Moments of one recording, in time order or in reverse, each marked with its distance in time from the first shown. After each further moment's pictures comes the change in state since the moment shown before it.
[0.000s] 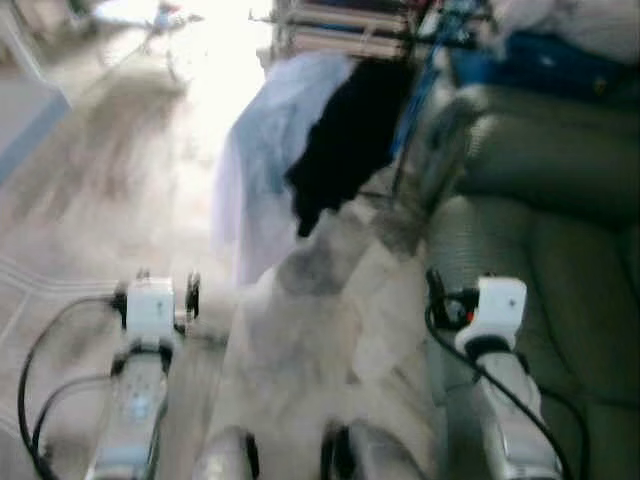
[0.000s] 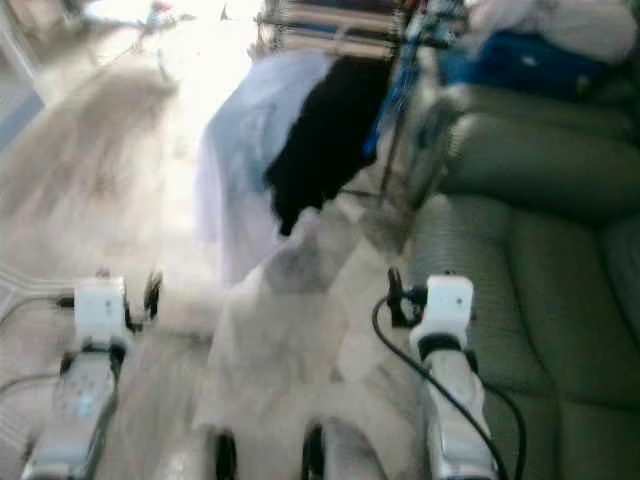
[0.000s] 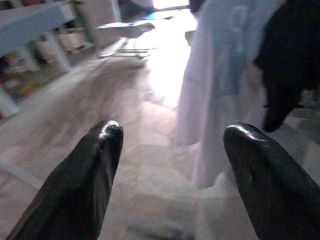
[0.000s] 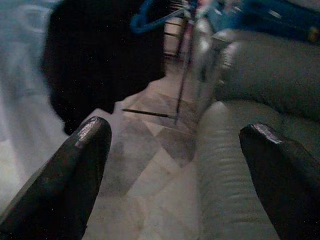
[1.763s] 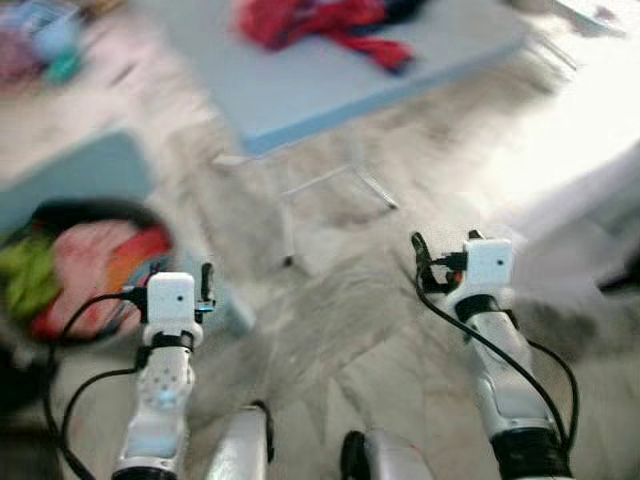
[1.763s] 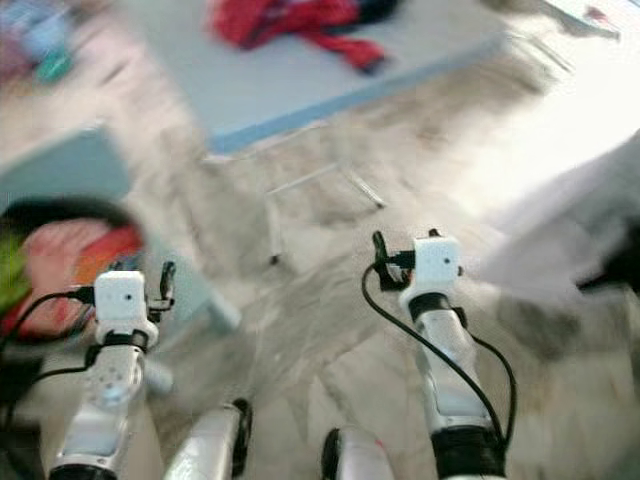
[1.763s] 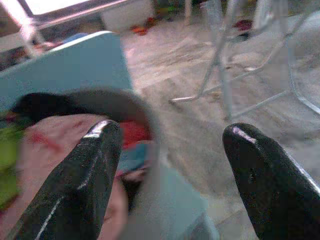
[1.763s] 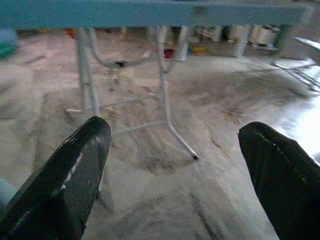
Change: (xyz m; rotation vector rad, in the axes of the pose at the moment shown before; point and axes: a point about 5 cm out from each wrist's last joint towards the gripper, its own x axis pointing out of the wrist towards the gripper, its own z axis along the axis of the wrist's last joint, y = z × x) left arm 0.004 -0.020 0.002 -0.016 -0.013 0.049; right arm 0.029 0.018 0.022 0.006 -0.094 0.115
